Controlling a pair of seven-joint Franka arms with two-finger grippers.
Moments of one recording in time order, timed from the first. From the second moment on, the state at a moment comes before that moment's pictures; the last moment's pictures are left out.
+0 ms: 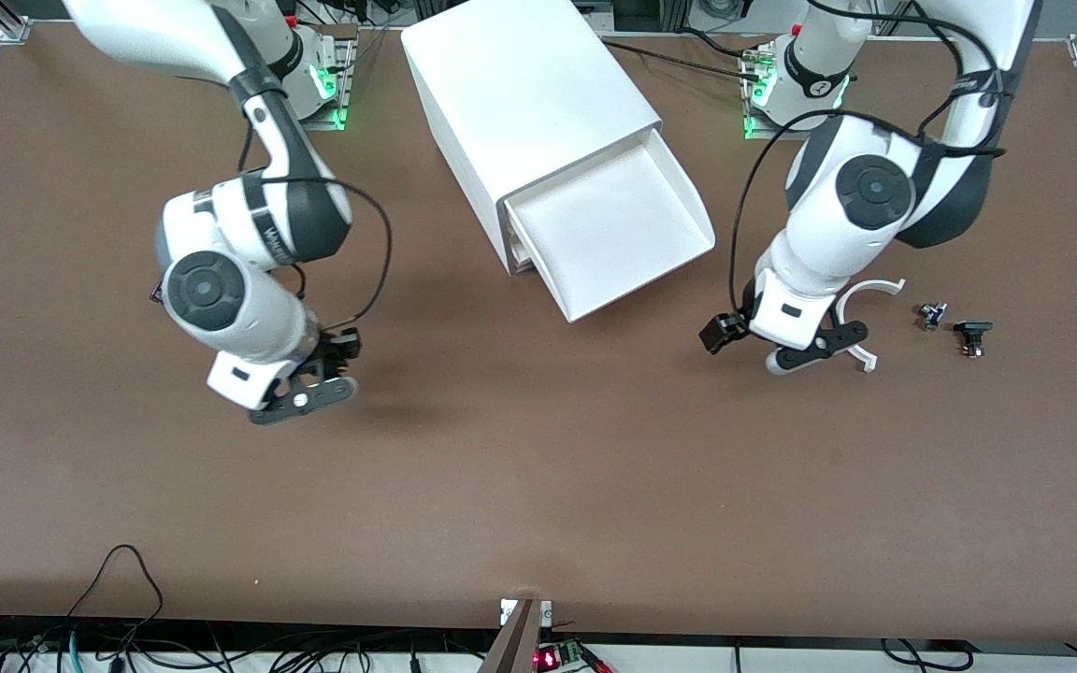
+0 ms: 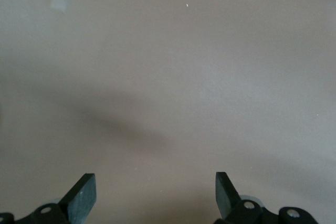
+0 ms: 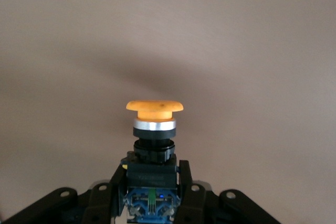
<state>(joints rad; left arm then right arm) -0.19 0.27 -0.20 -1.89 0.01 2.26 -0.82 0.29 0.52 0.00 -1.50 -0.04 1.90 0.03</state>
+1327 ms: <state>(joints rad) -0.25 0.20 -0.59 -2.12 0.01 2.30 -1.09 -0.07 0.40 0.00 -2.19 -0.06 2.58 -0.43</state>
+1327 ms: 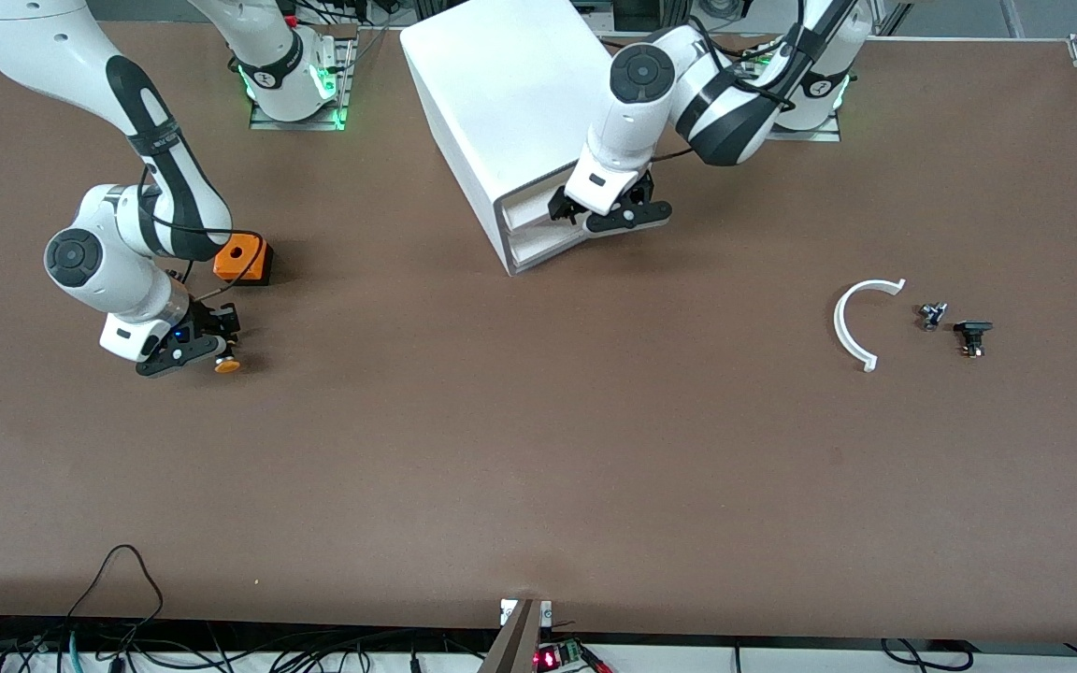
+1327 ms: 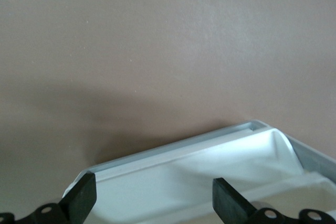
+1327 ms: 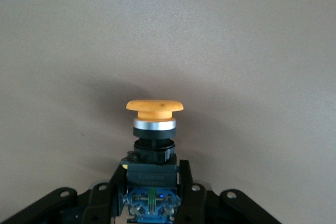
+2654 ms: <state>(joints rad) -0.01 0.09 -0.31 -1.92 0.01 2.20 -0.58 0.00 0.32 0.22 -1.44 -0.01 1.64 0.11</state>
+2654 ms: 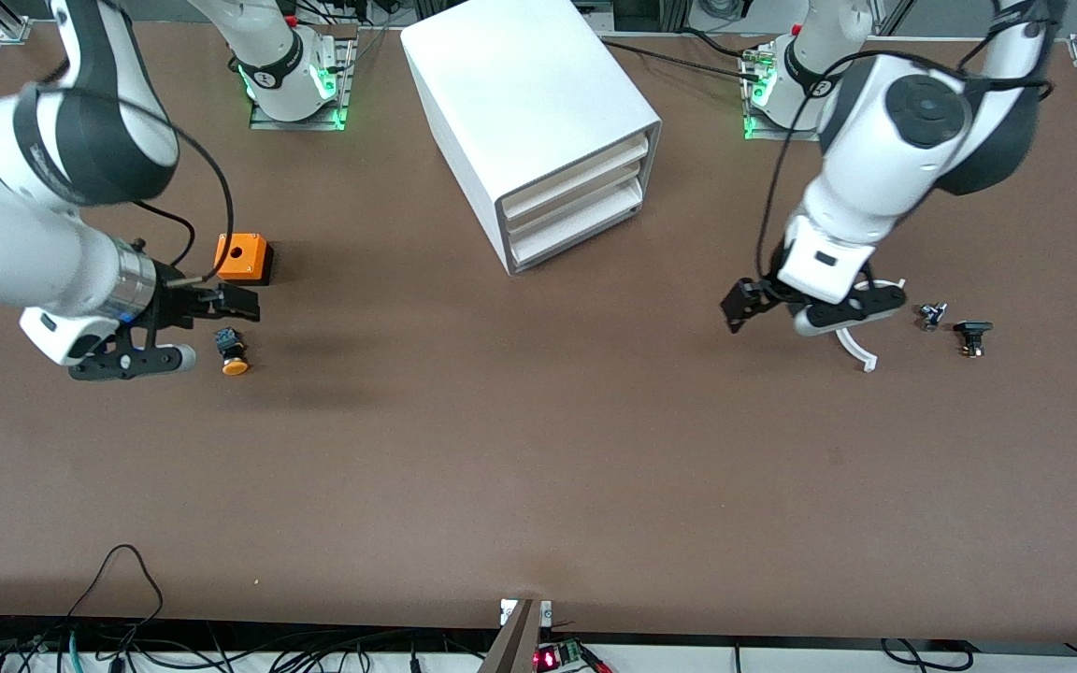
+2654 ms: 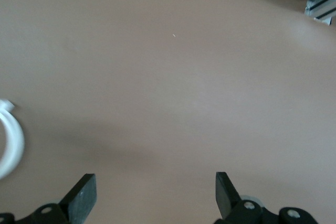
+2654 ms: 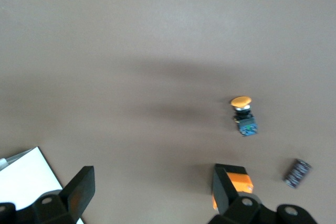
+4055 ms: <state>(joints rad) 0.01 0.03 -0.01 -1.67 0.01 1.74 0.01 0.01 -0.03 -0.03 -1.81 -0.11 1.69 0.08</state>
